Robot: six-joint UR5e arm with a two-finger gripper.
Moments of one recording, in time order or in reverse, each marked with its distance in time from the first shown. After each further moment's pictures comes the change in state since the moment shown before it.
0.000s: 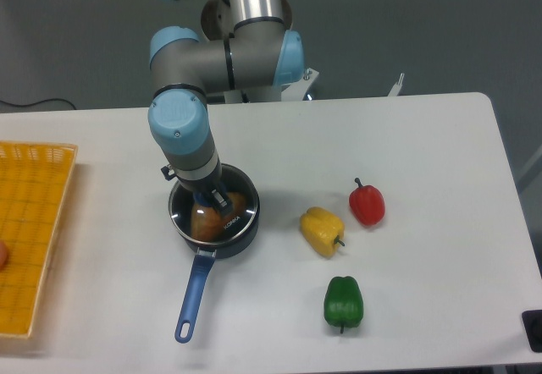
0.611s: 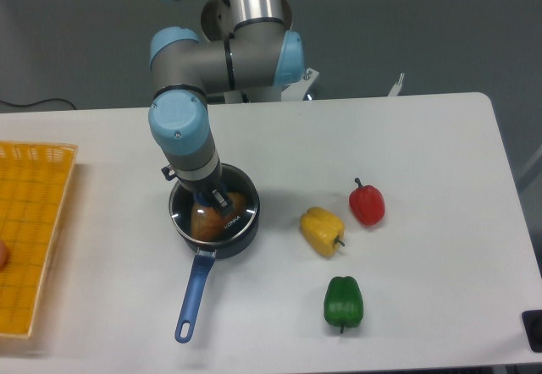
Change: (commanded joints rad) arm 0.000 0.000 0.000 0.002 0.002 -0.006
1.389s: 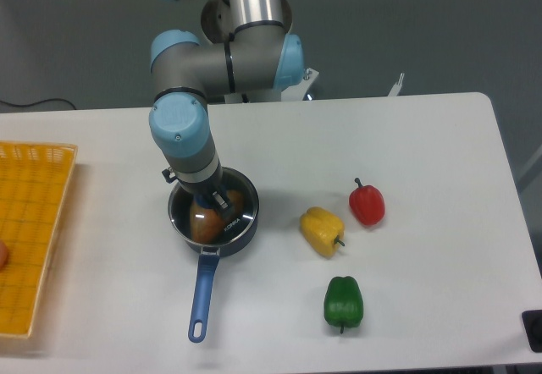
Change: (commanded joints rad) arm 0.000 -0.009 -0.002 0.015 0.000 -0.005
